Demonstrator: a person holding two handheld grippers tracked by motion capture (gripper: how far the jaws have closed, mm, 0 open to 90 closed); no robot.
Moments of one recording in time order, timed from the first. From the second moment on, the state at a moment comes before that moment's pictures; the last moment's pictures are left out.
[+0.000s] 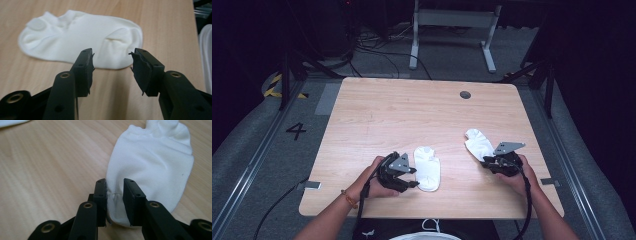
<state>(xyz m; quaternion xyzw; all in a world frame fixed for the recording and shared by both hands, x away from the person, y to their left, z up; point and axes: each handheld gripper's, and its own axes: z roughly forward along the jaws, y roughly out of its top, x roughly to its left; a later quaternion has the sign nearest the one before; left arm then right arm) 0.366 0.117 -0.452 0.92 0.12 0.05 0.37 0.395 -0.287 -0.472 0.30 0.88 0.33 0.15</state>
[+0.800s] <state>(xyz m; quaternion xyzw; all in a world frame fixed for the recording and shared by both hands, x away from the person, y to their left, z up) 0.399 0.173 -0.478 0.90 0.23 0.09 0.35 0.342 -0.247 -0.452 0.25 0.89 0.33 0.18</state>
